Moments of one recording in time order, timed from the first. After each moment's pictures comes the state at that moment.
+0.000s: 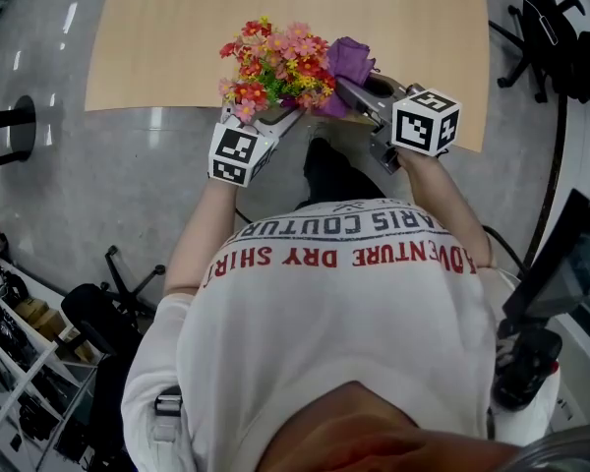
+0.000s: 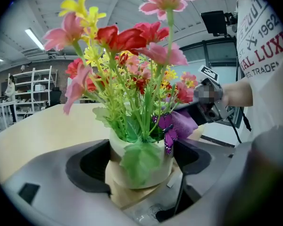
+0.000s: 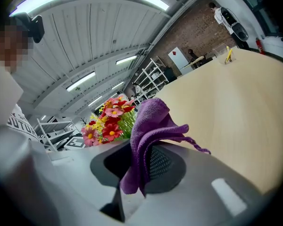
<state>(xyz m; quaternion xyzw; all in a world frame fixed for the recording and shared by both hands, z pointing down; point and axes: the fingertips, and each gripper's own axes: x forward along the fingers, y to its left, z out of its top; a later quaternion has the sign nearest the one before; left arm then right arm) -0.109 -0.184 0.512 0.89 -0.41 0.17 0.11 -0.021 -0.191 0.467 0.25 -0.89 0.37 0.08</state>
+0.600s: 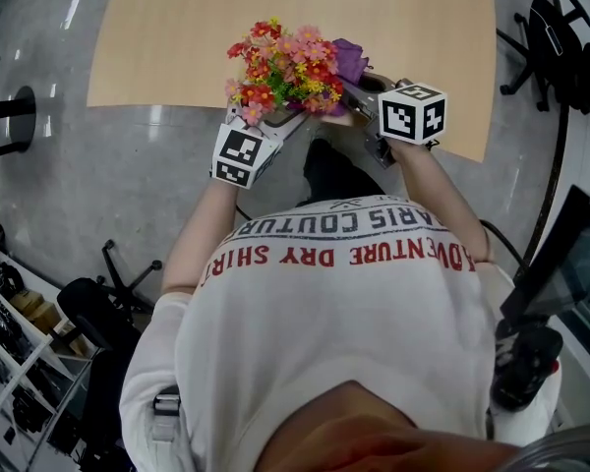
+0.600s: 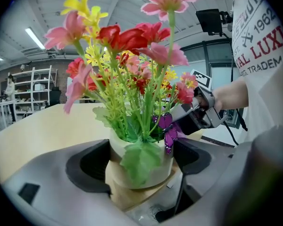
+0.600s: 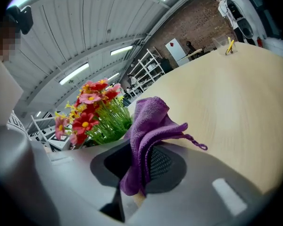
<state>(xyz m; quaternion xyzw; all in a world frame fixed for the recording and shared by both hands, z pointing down) -0.112 -0.185 0.507 0.89 -0.41 0.16 0.11 -0.041 -0.205 0.501 0.25 -0.88 0.39 0.13</state>
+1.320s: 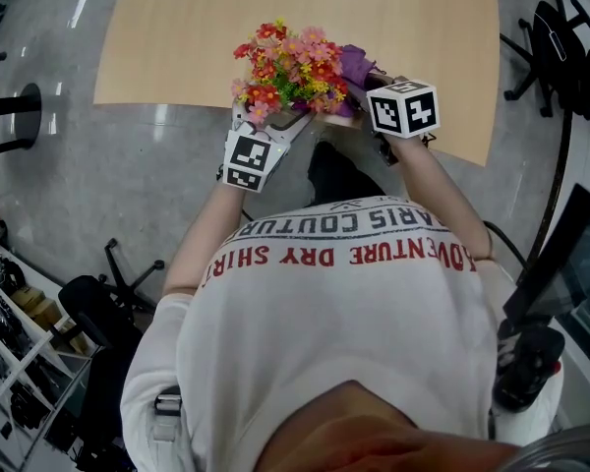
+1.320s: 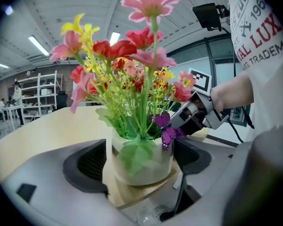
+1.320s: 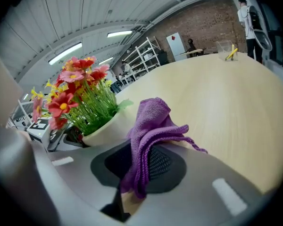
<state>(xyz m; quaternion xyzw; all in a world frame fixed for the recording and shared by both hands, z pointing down) -0.116 -0.181 0.511 0.88 -0.44 0.17 0.10 -0.031 -0.211 0.536 0.29 -0.85 0.35 0.25</state>
